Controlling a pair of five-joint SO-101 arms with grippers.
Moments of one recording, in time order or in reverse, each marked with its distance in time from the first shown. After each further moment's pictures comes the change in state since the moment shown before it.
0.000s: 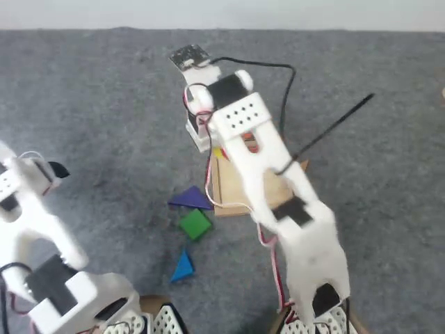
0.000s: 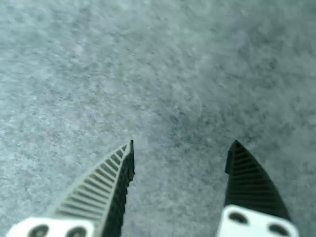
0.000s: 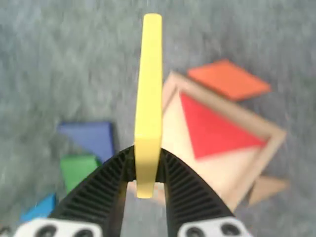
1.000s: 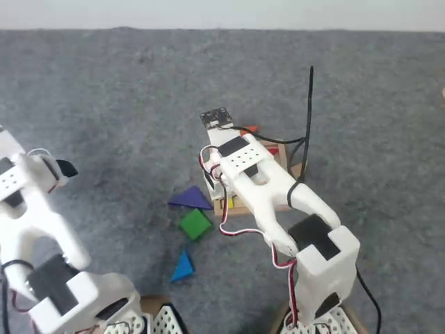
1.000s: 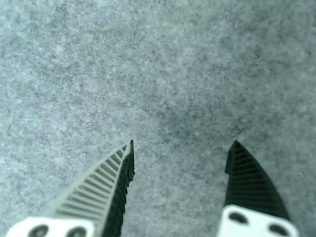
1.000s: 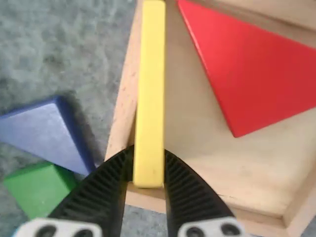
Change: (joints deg) left arm 1.8 0.0 0.0 0.5 -0.8; right arm -1.3 -11.0 55.8 -37.5 -14.1
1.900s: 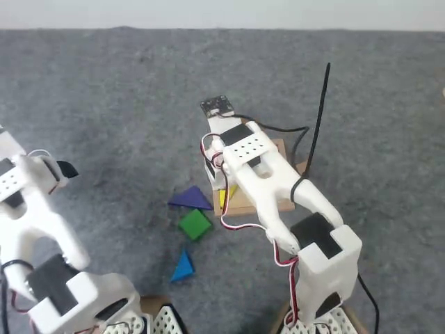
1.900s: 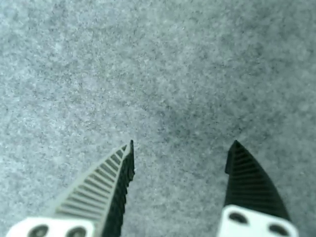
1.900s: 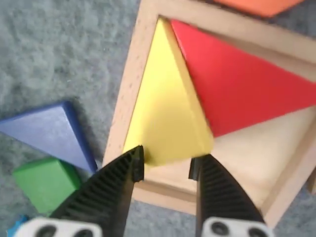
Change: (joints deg) left arm 0.0 0.0 0.7 -0.5 -0.1; right arm 1.8 0.0 -7.0 7.2 3.3
